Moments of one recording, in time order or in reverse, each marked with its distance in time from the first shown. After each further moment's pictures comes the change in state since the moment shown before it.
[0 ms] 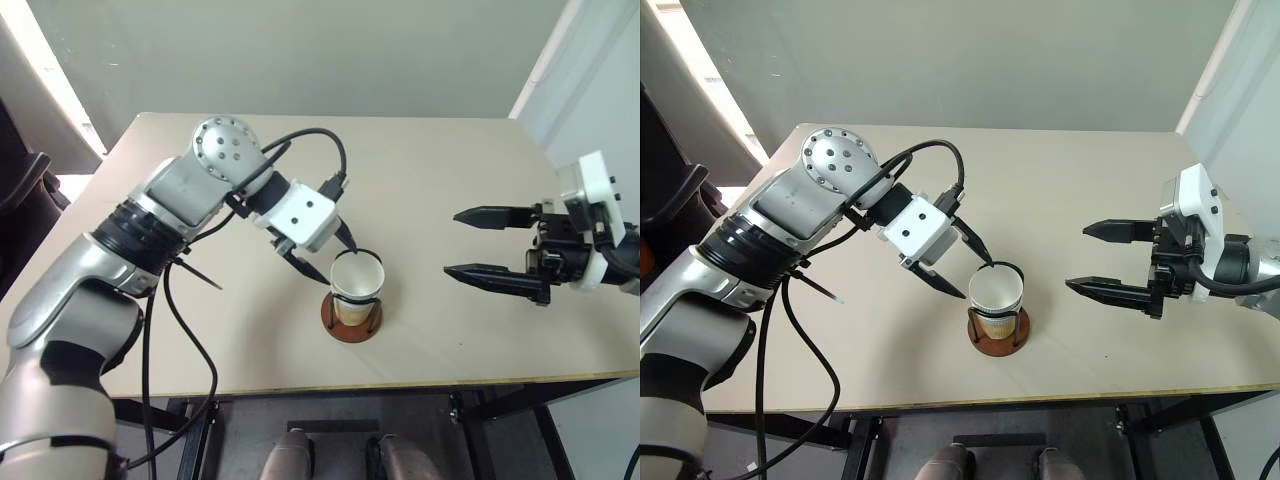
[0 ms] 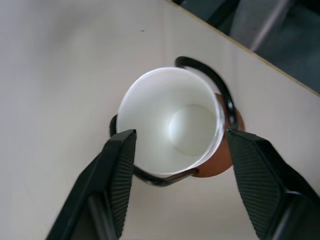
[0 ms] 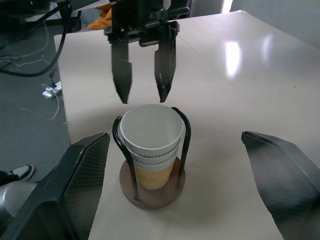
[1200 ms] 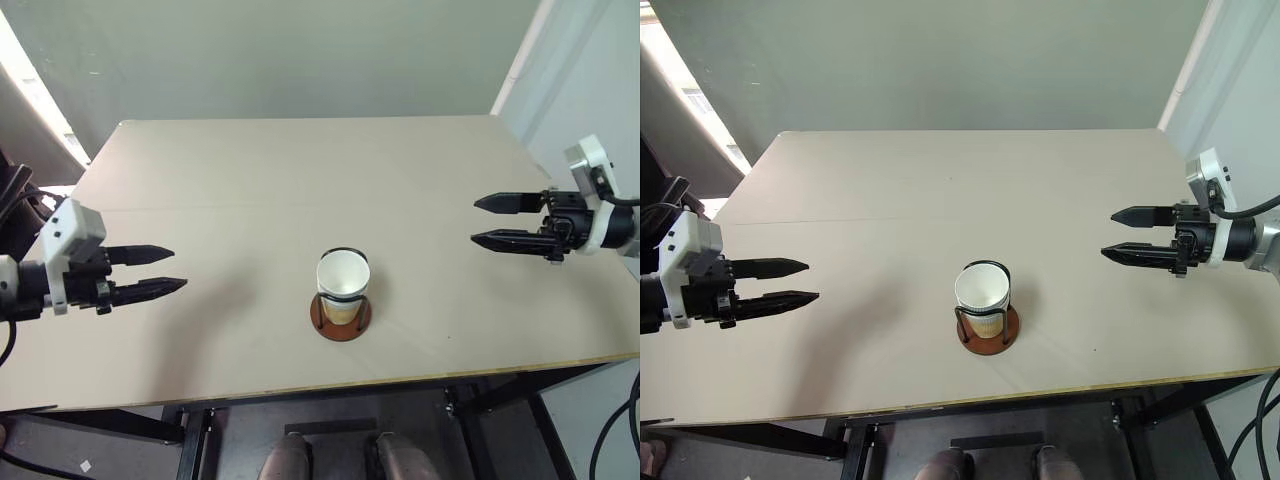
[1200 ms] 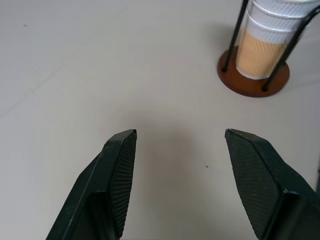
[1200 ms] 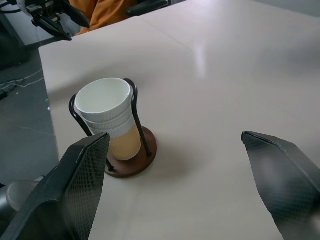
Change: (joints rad) left arm 1.163 0.338 1.140 -0.305 -0.221 0.654 0.308; right arm -0.246 0.033 0.204 0.584 -0.288 -0.159 0.354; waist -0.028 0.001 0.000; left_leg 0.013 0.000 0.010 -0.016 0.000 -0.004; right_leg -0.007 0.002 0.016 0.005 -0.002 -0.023
